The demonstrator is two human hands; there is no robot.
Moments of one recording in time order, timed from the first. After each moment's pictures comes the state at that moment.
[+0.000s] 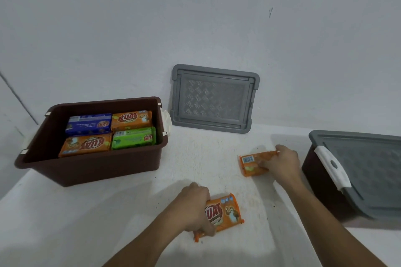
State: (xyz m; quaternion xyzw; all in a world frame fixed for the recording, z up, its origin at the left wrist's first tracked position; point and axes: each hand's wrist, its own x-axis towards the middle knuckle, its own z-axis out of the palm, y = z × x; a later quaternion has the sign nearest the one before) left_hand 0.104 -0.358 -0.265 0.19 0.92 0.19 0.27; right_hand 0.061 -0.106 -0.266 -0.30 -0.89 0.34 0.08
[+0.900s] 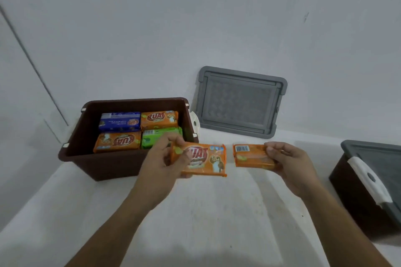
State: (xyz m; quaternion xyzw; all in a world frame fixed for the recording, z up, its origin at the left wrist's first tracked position) left_hand 0.095 -0.463 -0.206 0.04 0.71 0.70 0.00; right_hand 0.074 -0.176 -0.226 -0.16 -0.66 0.73 0.04
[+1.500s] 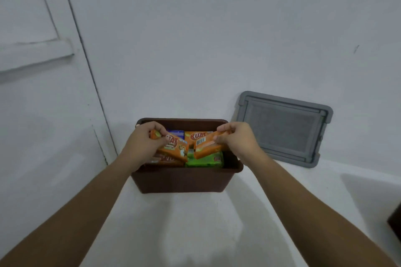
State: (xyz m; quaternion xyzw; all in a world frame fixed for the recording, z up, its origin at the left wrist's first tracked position) left_hand 0.010 -0.611 -0.187 -0.06 0.82 0.56 -0.08; right_hand -0.020 -0.377 -0.170 -0.02 -0.81 0.59 -0.02
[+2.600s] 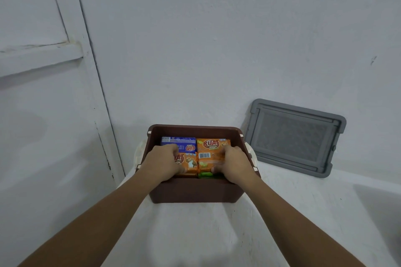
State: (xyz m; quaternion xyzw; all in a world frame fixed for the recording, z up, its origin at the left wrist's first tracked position) left_hand -0.001 -0.614 -0.204 -0.03 0.97 0.22 0.02; right_hand -0.020 -0.423 -0.205 0.01 -0.97 0.25 -0.05
